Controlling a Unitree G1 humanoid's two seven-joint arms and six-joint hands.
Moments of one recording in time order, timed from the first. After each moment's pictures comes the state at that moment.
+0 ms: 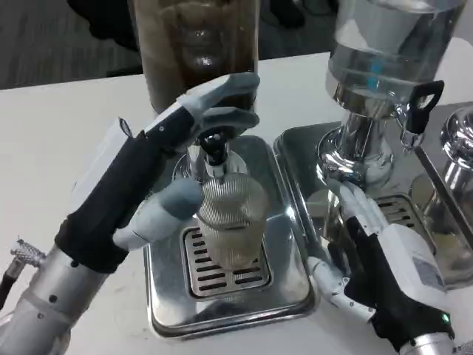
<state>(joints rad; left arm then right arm) -0.02 0.32 -0.03 0.06 -0.14 -0.75 -0.43 0.24 -0.25 0.27 -0.05 -0.67 -0.12 -0.26</state>
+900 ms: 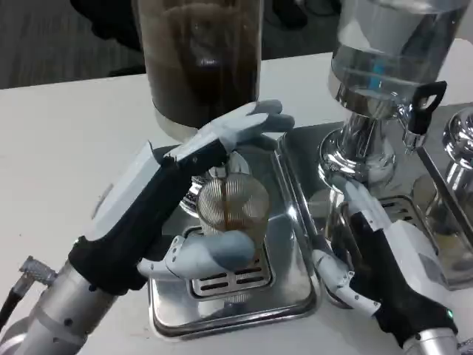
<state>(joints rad) 0.03 0.35 -0.06 0.02 0.11 -0.84 -0.29 0.23 -0.24 0.25 -0.05 -0.59 -0.13 -0.23</state>
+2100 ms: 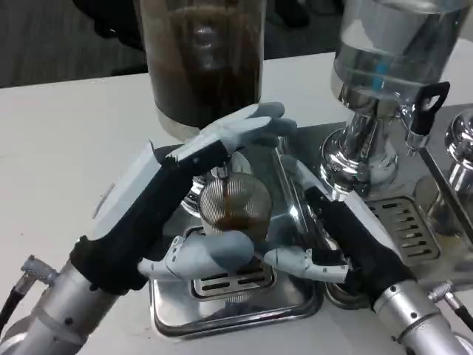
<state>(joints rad) 0.02 0.37 -0.07 0.03 0.09 -0.84 -0.28 0.01 -0.20 0.21 0.11 -0.23 -0.19 0.14</state>
